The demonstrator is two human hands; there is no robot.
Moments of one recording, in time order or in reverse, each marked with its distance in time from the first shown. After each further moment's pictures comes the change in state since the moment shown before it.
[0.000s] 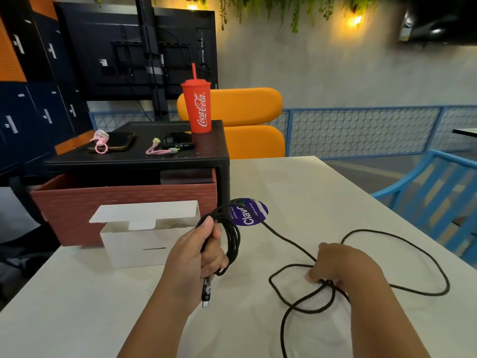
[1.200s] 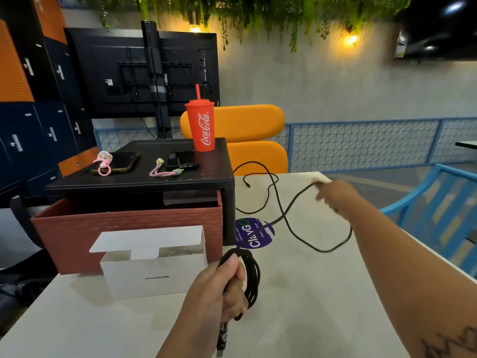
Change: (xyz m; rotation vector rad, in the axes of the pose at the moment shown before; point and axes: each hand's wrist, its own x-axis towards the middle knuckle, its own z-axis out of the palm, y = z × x) left_hand -0.001 -0.003 0.011 0.105 -0.007 -0.159; right_hand 0.087 -0.005 -0.114 0.883 0.551 -0.066
